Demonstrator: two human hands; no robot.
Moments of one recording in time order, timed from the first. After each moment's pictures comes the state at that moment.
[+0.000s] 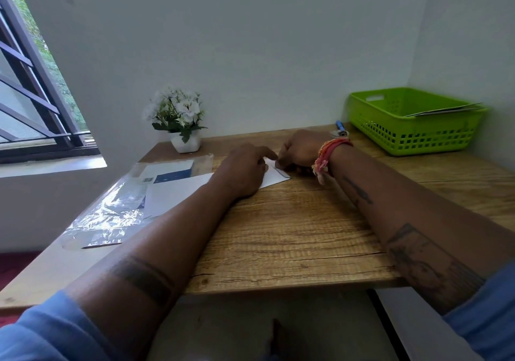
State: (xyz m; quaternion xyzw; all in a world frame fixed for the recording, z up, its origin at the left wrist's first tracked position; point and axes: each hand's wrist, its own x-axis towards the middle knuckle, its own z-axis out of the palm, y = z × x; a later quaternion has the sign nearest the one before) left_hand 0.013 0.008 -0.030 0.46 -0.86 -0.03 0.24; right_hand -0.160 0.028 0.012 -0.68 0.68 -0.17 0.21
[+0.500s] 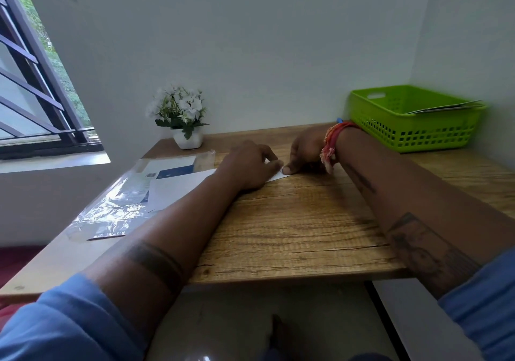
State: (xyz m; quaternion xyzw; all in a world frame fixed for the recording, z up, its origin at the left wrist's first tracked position) left_hand 0.006 0.007 -0.027 0.49 -0.84 -0.06 0.20; right_hand -0.176 0.027 0.022 -0.71 0.68 0.00 0.20
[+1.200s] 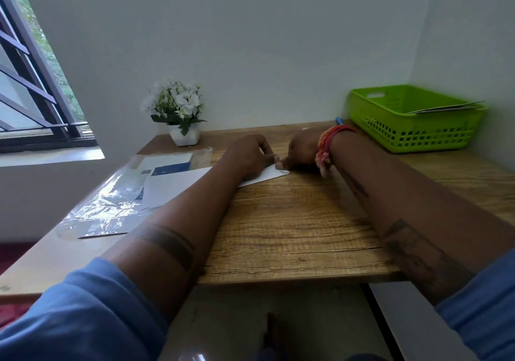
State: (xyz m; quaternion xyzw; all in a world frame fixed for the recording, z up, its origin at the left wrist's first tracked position) left_hand -0.006 -0.020 -0.029 0.53 -0.80 -0.11 0.25; right_hand -0.168 0.019 0.013 -0.72 0.68 0.05 0.09
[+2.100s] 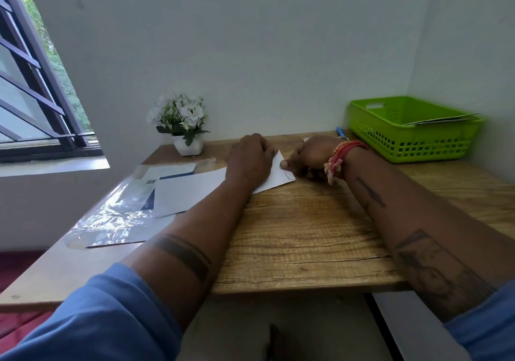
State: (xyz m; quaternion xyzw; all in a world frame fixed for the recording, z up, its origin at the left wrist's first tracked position) left_hand -0.017 -0.016 -0.030 0.54 -0.75 -0.05 0.38; right_hand -0.182 0.040 0.016 -0.67 0.68 -0.17 0.25
